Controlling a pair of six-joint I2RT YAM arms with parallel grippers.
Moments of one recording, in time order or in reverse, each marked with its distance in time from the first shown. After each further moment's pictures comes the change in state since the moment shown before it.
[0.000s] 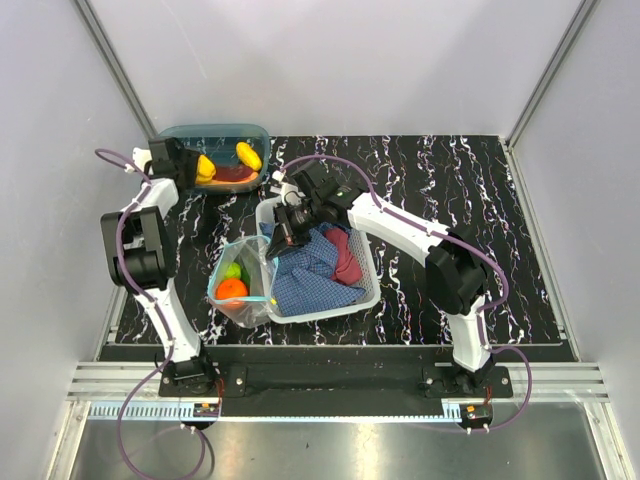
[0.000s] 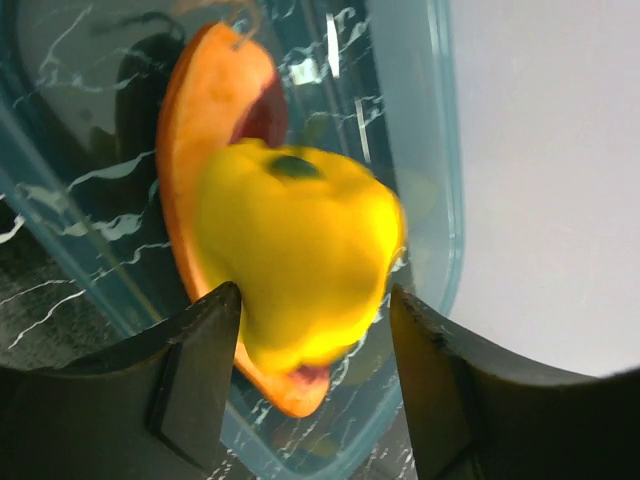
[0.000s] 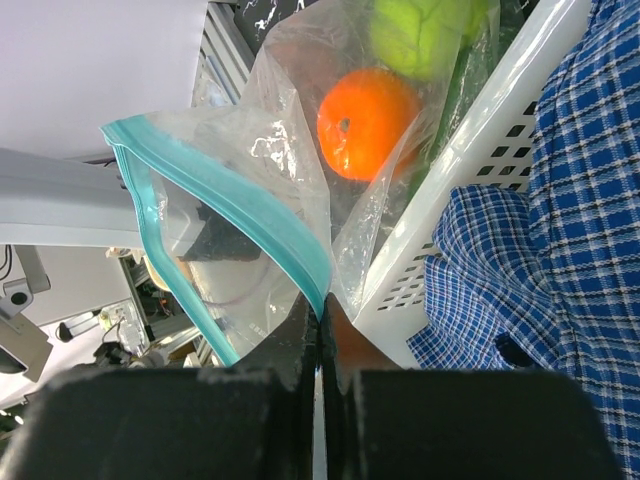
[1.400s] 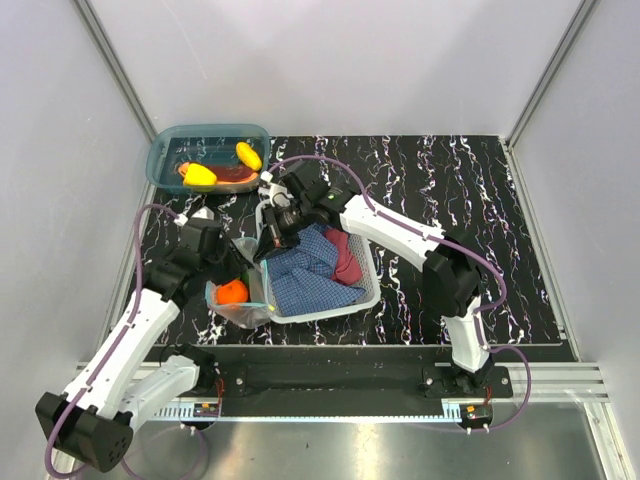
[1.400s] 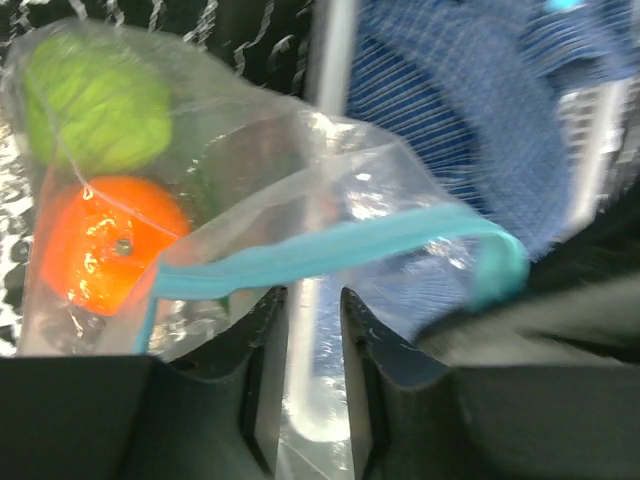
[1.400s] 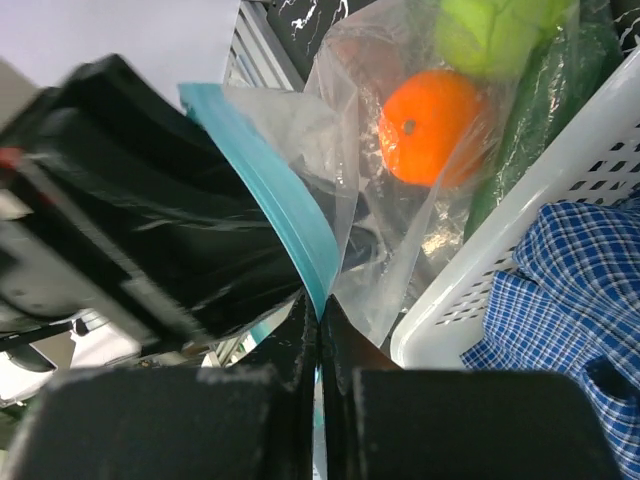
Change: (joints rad) left arm -0.544 -1.122 -0.578 -0.776 0.048 0.361; right arm 0.050 0.015 0.071 0.000 0.011 0.072
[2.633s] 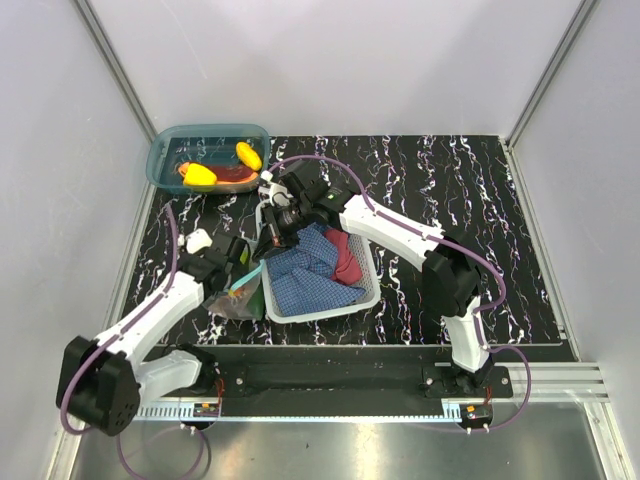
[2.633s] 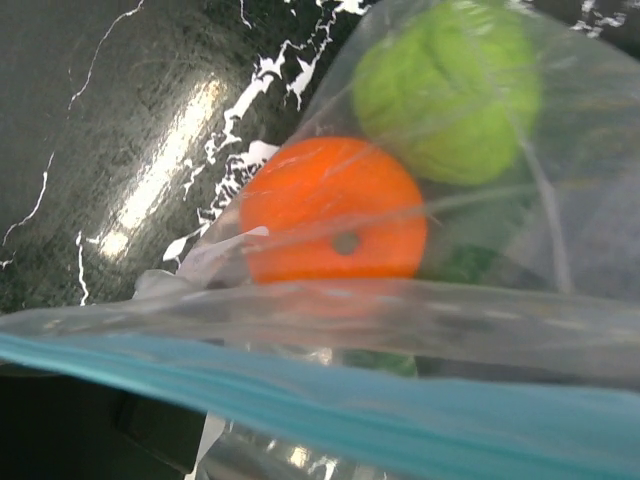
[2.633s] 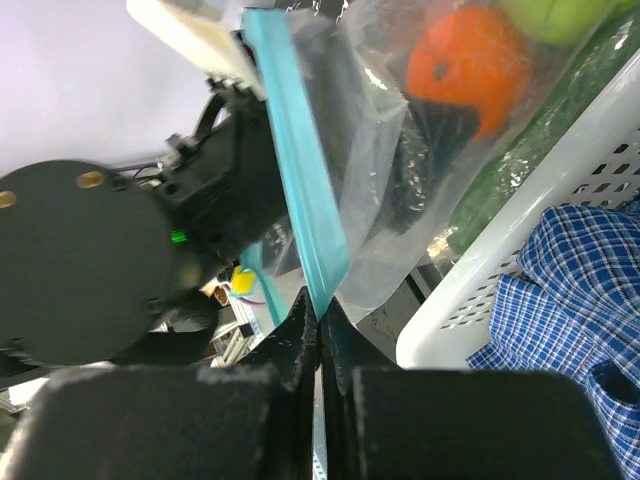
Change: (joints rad) left arm -0.038 0.201 -0.179 0.005 -0.424 -0.169; right arm 0.006 0.004 0.004 0.008 0.005 0.031
